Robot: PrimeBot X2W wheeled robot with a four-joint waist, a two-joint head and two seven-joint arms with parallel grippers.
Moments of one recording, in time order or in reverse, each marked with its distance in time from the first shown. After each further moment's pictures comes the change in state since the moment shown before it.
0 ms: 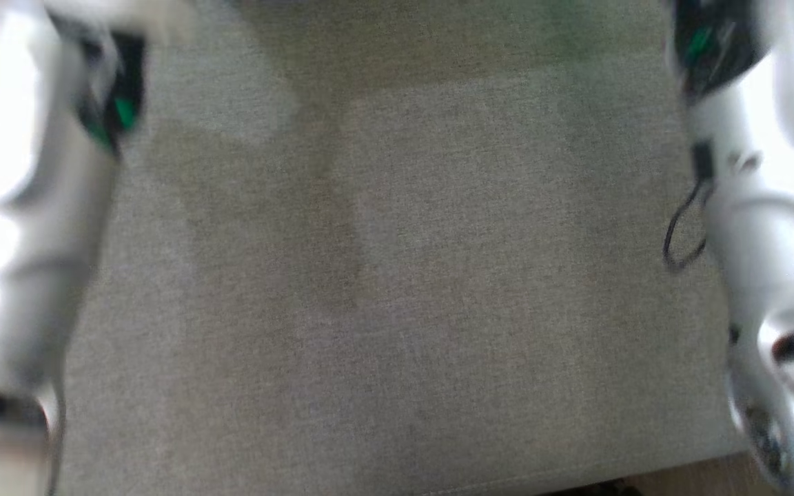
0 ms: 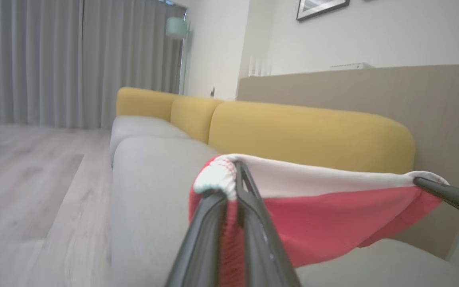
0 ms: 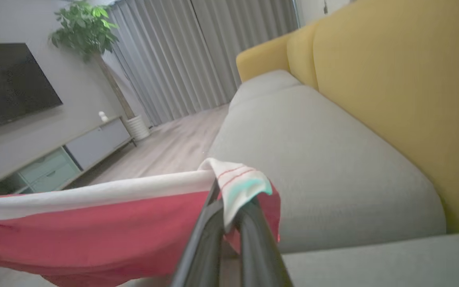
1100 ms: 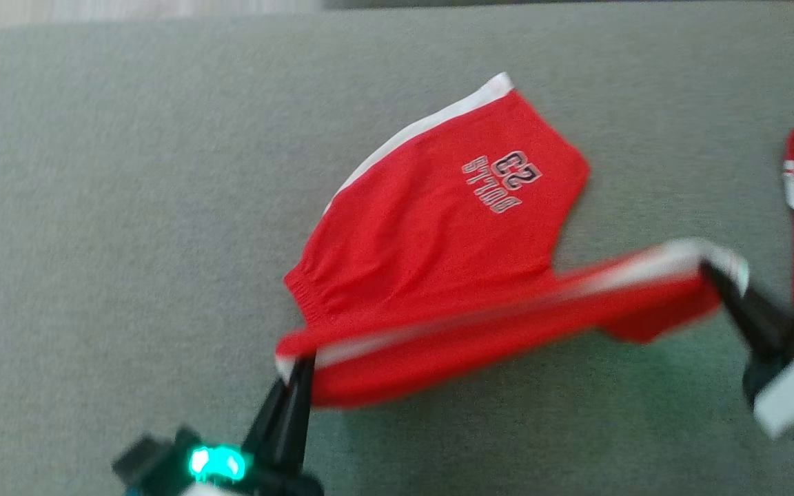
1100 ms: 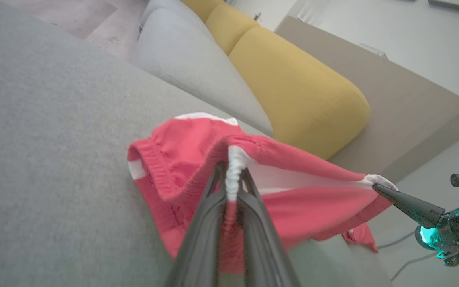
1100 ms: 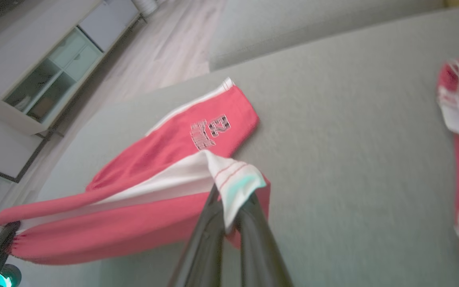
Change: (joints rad) left arm 1.291 -0.042 -0.024 -0.711 -0.086 0.080 0.023; right arm 1.291 -0.193 -0.277 -1.056 0.207 0.000 0.632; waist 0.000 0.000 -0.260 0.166
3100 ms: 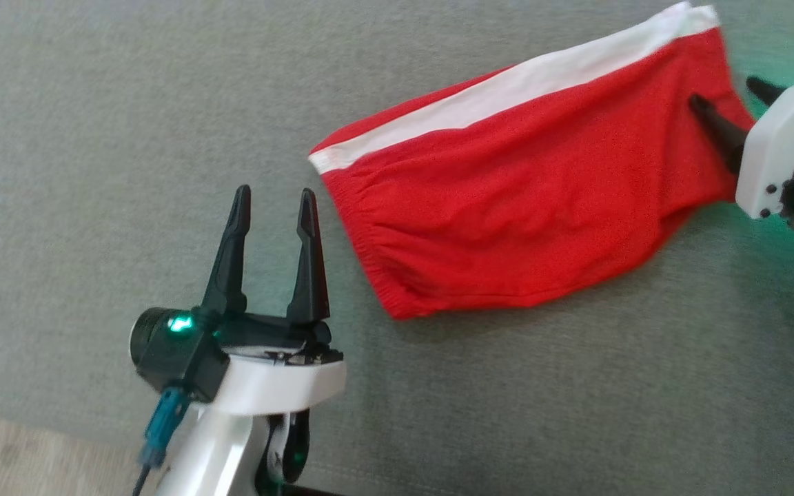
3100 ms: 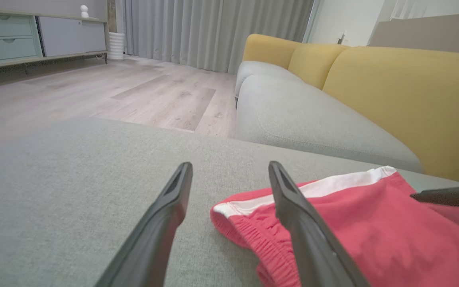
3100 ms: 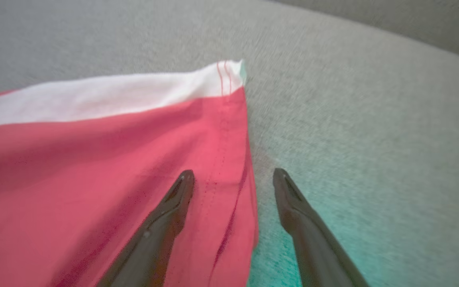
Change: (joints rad) left arm -0.382 -0.145 0.064 0.152 0.328 0.227 -0.065; right arm -0.777 -0.173 0.261 0.574 -0.305 0.000 0.169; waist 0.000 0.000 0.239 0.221
